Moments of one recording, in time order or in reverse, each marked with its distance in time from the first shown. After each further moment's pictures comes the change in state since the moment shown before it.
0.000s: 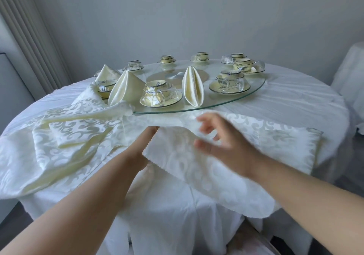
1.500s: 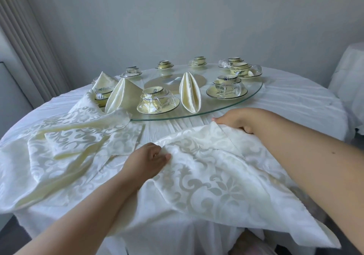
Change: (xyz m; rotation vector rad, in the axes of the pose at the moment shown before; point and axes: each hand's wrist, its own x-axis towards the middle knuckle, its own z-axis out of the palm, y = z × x) left_hand -0.001 -0.022 0.001 0.767 0.127 0.051; right_hand 0.101 0.047 -0.056 -0.222 -0.287 0.792
